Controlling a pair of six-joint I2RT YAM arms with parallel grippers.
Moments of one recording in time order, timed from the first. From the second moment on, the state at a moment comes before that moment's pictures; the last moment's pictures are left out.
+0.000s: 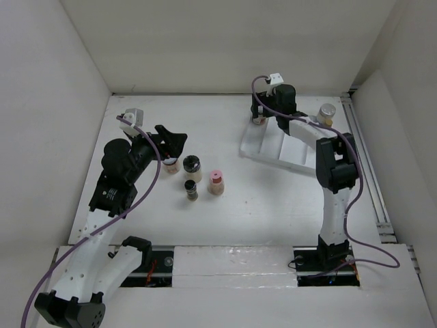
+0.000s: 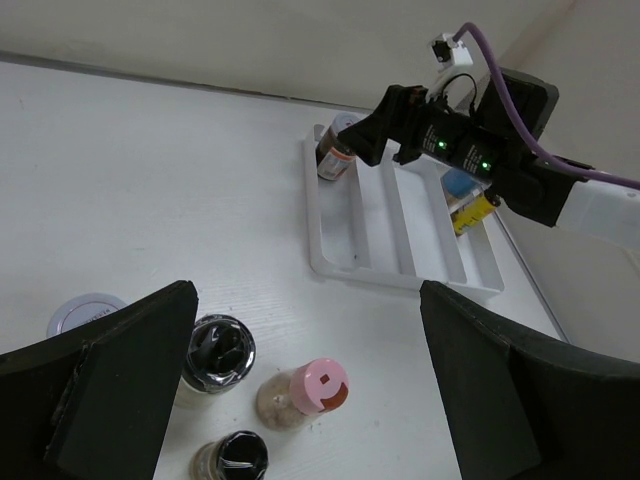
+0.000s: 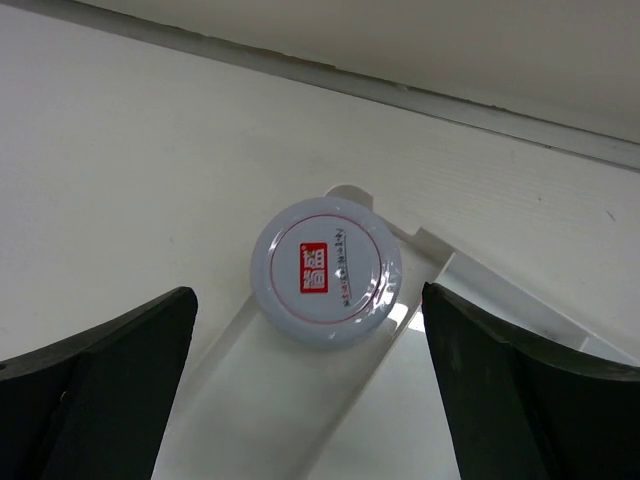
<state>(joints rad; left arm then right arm) -0.28 0.78 0.88 -0.19 0.17 -0.47 0.26 2.14 1.62 0.15 -0.08 0.02</state>
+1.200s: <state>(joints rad) -0.28 0.77 0.88 -0.19 0.16 -0.47 0.80 1.70 0.98 0.18 -0.29 -0.05</state>
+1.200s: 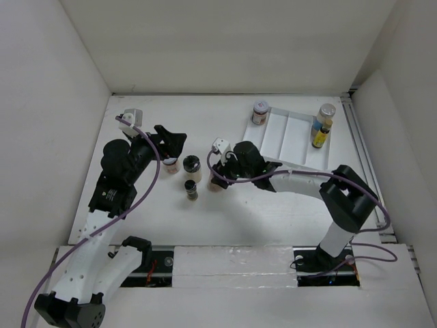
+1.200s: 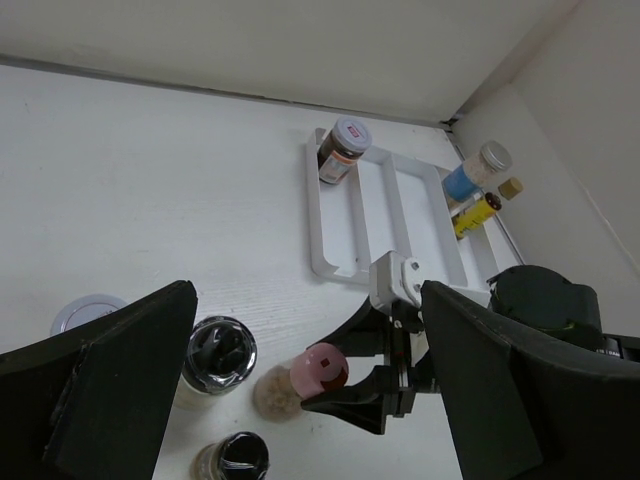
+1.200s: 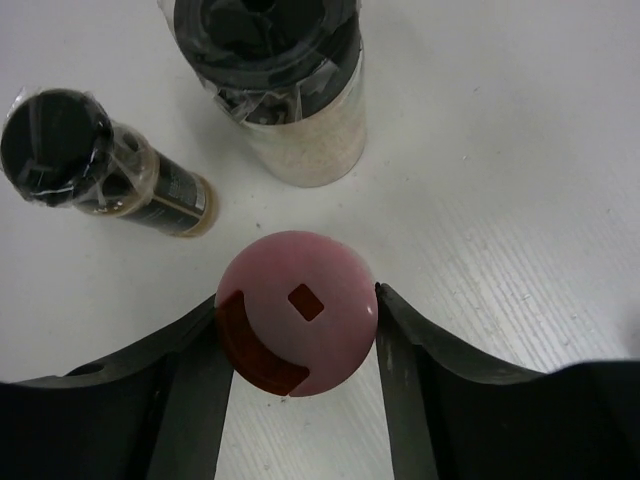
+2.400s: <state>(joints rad) -0.28 0.77 0.88 -0.19 0.17 -0.47 0.15 1.98 1.37 0.25 0.01 0.05</state>
